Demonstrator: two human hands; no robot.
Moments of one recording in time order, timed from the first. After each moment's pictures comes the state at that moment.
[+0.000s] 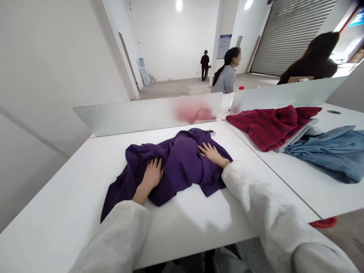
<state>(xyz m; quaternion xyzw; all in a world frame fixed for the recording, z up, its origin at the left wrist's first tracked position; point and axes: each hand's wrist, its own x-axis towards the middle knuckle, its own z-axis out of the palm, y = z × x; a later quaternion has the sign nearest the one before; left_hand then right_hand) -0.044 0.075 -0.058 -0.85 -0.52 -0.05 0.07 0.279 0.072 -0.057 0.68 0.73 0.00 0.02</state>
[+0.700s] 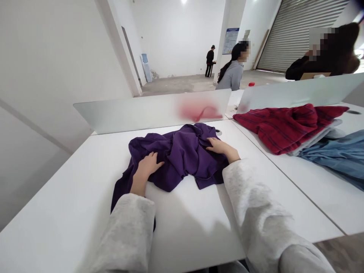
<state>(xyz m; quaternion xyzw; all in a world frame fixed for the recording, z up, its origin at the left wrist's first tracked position) -0.054 0.122 -0.014 -0.80 -0.60 0.01 -0.04 0.287 0.102 -0.002 0.71 0.70 -0.09 0.02</state>
